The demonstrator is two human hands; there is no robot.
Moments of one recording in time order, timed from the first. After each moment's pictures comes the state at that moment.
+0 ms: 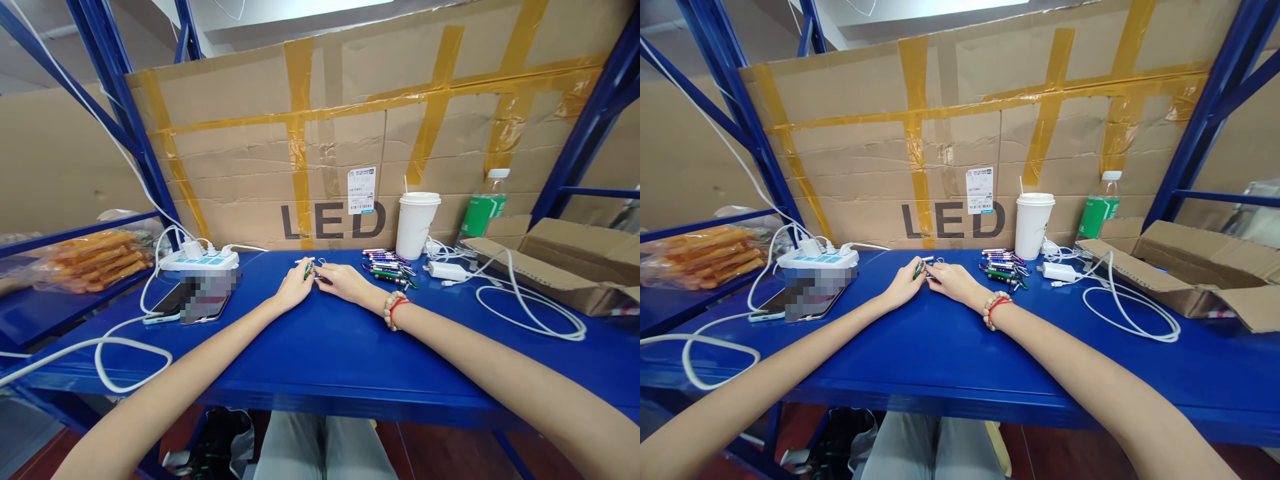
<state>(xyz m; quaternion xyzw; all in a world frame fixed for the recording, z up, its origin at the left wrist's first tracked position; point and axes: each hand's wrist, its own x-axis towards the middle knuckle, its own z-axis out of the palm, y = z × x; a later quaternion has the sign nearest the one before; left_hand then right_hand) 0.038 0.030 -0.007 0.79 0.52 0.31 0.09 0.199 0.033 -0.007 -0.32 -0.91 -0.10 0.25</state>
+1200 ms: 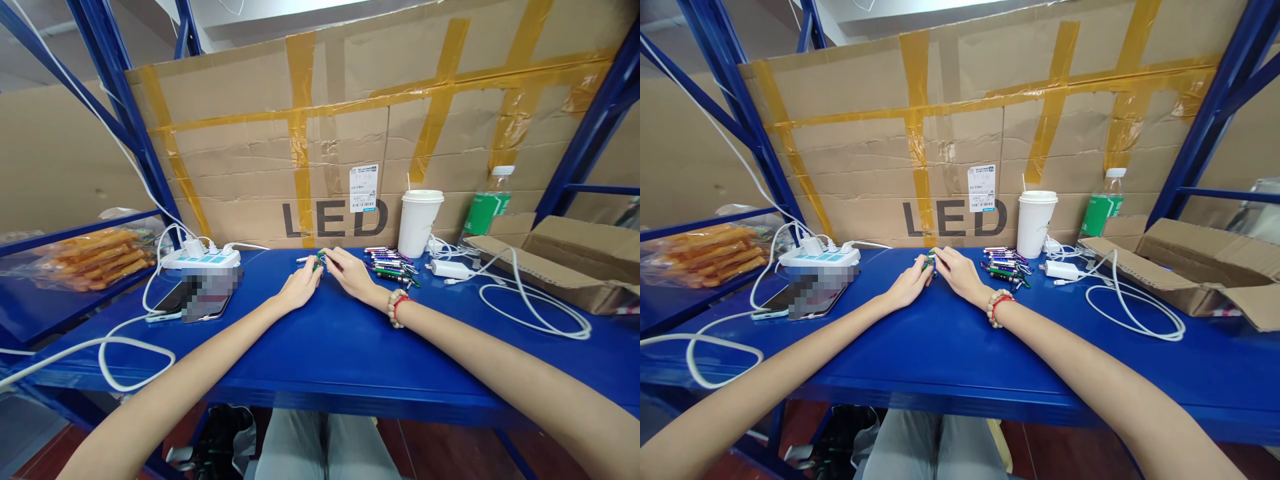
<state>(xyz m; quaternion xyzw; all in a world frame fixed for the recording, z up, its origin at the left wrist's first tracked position) 0.041 0.019 -0.002 0.83 0.46 0.28 0.12 0.201 0.037 -0.007 -0.32 -0.83 -0.07 0.45</state>
